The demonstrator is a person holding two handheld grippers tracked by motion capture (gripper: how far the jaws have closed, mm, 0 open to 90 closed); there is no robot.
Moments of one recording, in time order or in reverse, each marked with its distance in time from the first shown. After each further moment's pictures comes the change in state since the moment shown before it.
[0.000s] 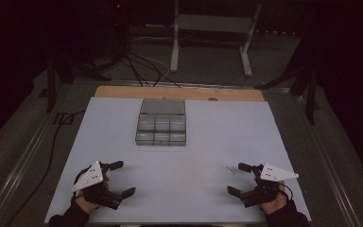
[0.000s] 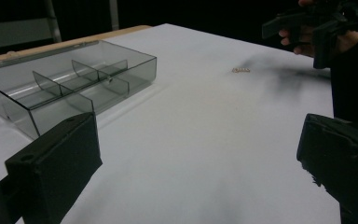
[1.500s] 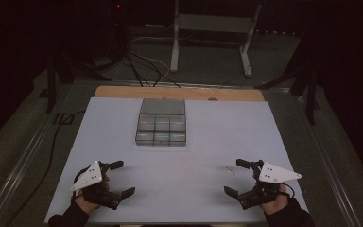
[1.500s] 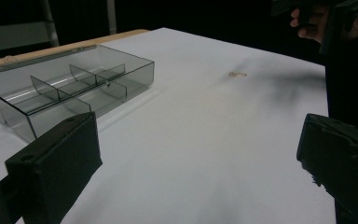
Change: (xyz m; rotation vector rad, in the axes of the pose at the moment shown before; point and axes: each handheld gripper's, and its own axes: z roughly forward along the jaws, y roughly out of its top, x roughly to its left) left arm 0.000 0.001 -0.001 -0.007 -0.011 0.001; right arm 0.027 0.040 -0.004 -0.024 -0.002 -0.121
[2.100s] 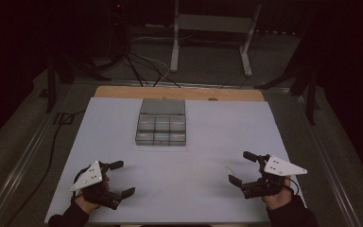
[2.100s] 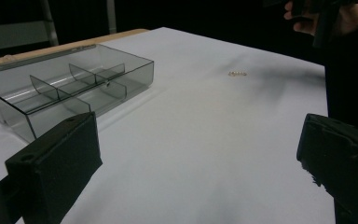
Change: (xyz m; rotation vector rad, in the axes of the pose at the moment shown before) left arm 0.000 0.000 0.000 -0.003 -0.002 -0.003; right arm -0.016 0.005 -0.005 -0.020 -0.115 0.035
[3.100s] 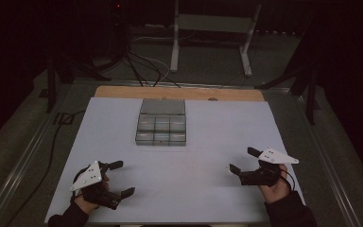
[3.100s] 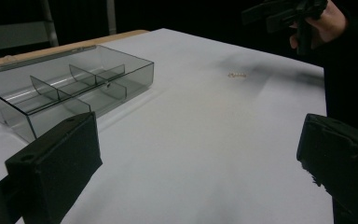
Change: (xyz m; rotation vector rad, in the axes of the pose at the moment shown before) left arm 0.000 0.000 -0.001 -0.004 -0.003 -0.003; right arm -0.027 -0.012 0.018 0.129 -0.168 0.077
